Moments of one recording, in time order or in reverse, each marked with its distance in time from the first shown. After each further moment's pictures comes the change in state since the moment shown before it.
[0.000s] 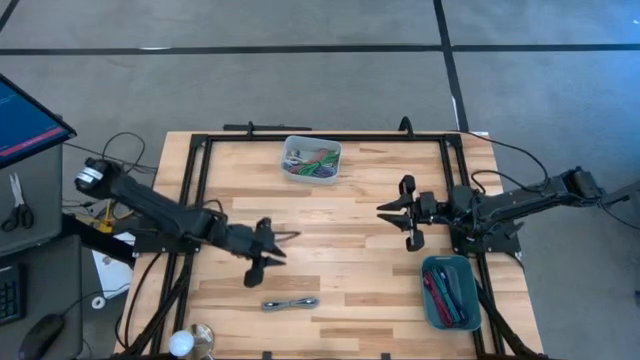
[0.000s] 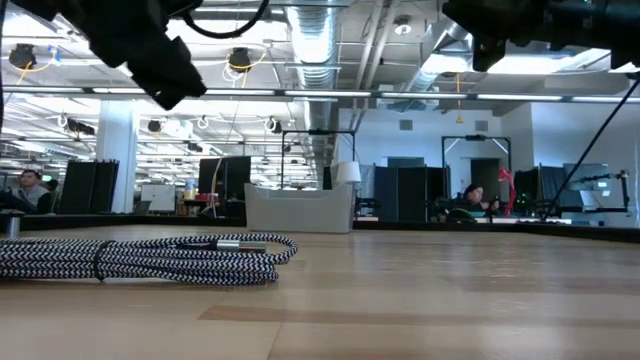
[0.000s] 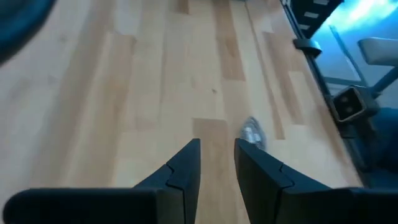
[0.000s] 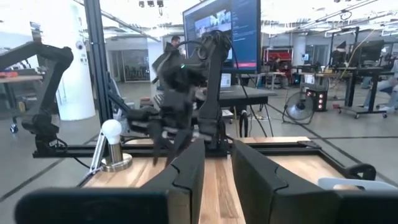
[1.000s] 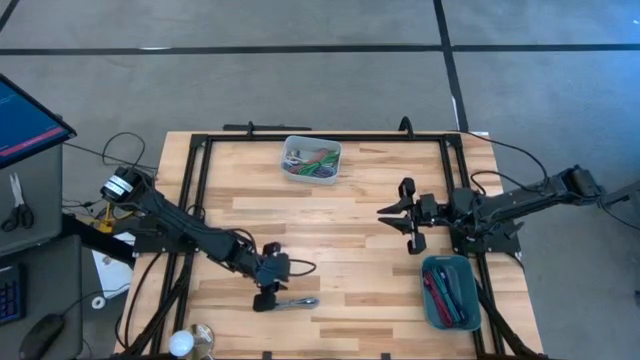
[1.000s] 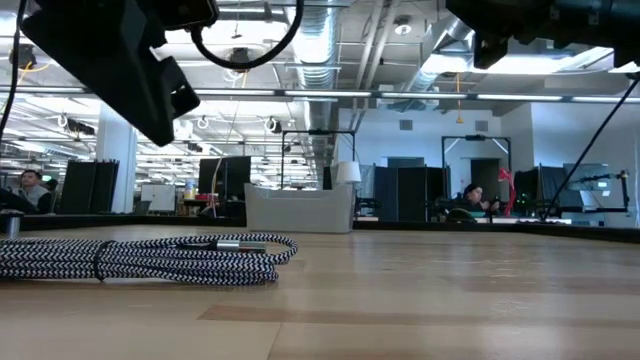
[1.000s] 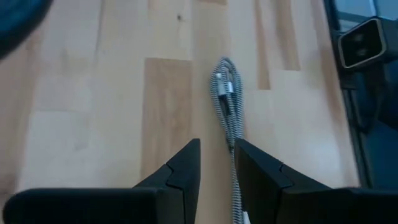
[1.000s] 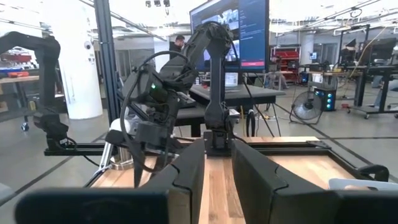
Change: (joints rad) left arm -0.118 0.321 0.237 -0.206 0.047 -0.141; right arm 0.029 0.000 0.000 -0.003 0.000 -0.001
